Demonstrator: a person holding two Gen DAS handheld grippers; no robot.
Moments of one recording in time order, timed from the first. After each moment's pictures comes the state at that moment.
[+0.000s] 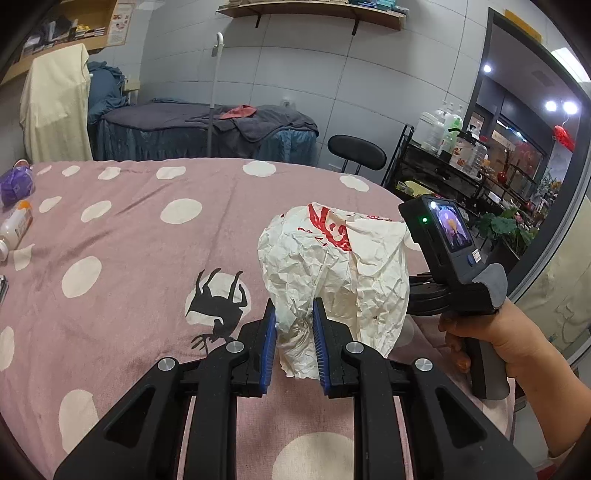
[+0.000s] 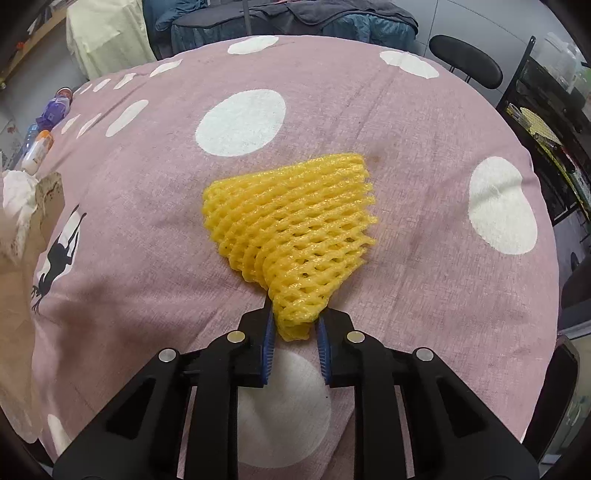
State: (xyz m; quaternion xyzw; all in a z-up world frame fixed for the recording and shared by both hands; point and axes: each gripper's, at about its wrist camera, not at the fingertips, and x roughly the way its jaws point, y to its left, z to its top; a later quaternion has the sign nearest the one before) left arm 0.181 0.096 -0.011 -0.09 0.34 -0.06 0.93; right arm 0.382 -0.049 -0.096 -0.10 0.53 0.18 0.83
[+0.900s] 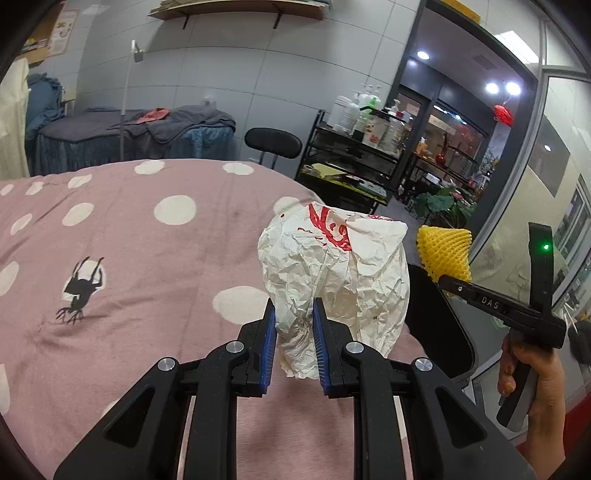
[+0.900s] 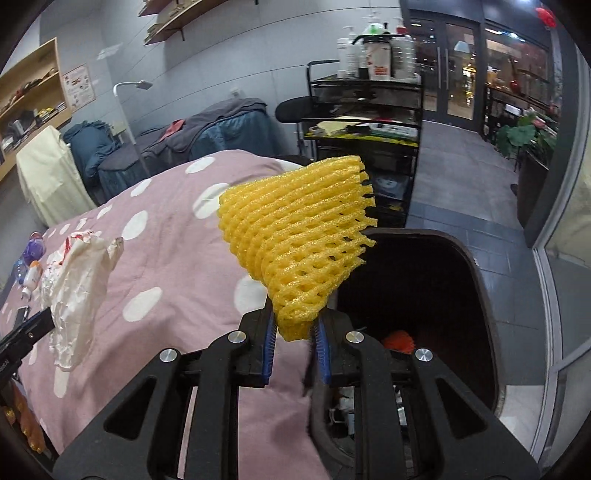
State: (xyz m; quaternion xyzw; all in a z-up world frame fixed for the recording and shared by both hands) left arm 0.155 -0.029 -0.008 -0.08 0.32 -0.19 0.92; right arm 0.200 -0.316 -0.025 0.08 0.37 0.00 0.92
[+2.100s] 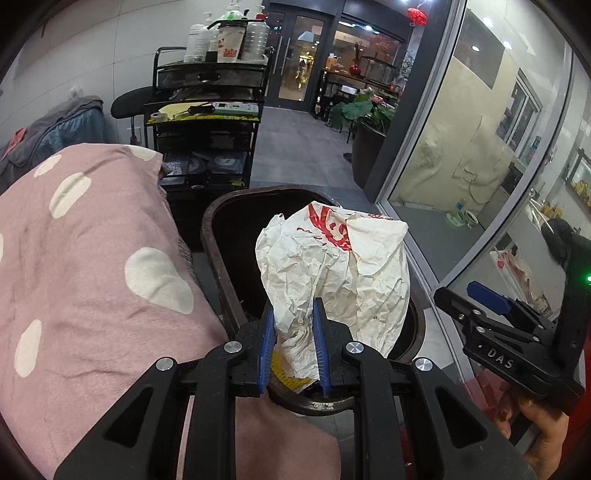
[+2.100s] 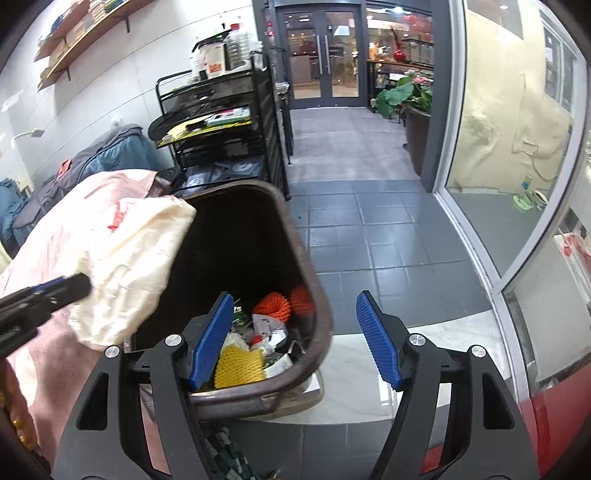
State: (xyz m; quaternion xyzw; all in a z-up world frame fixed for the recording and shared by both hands) left arm 0.188 -0.244 -0.052 0.05 0.41 -0.34 0.85; right arm 0.104 -0.434 -0.070 0.14 0.36 -0.20 0.90
